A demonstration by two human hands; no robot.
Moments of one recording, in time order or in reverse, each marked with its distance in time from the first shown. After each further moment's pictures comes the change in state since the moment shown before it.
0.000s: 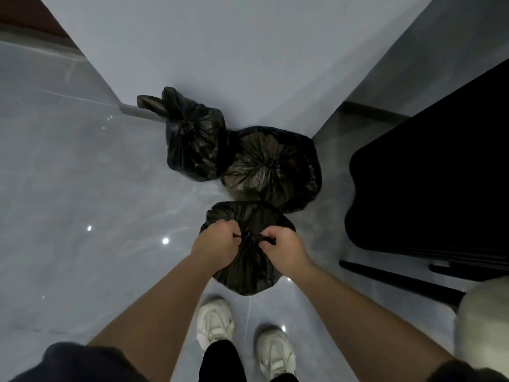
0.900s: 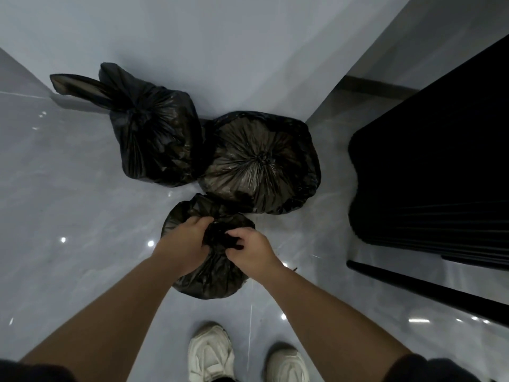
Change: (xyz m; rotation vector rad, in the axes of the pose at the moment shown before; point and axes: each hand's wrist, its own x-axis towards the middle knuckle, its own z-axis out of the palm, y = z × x) left_hand 0.093 -0.065 0.016 0.192 -0.085 0.116; right_hand 0.088 0.018 0.066 0.302 -0.090 0.080
